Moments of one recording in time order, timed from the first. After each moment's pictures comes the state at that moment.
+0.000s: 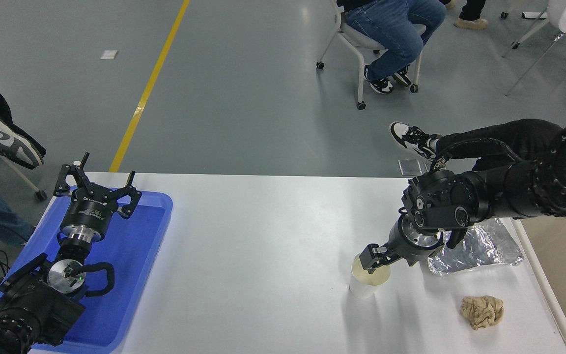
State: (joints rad) left arm -0.63 0.20 -0.89 -0.20 -0.21 -0.79 -0.33; right arm 1.52 -0.09 -1.10 1.07 -0.34 0.42 -0.04
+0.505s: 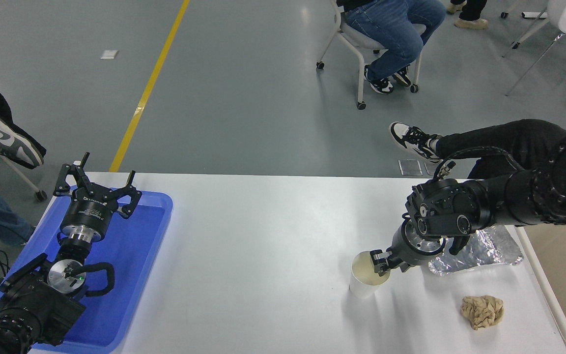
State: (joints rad) left arm -0.63 0.20 -0.89 -0.20 -0.21 -0.79 -0.33; right arm 1.49 -0.09 -1.10 1.05 -0.36 0.40 -0.03
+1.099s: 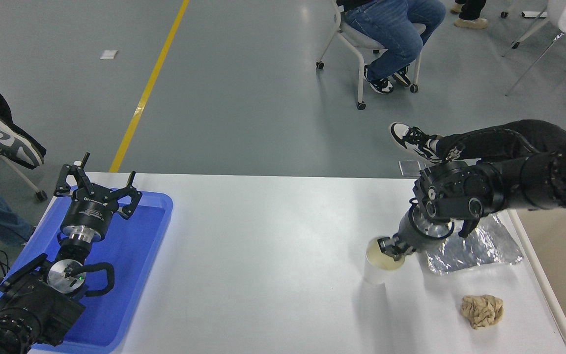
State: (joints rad) left arm -0.63 0.20 -0.89 -0.20 -0.21 -0.79 -0.32; right arm 1.68 -0.17 -1.11 1.15 -0.35 0.49 -0.03
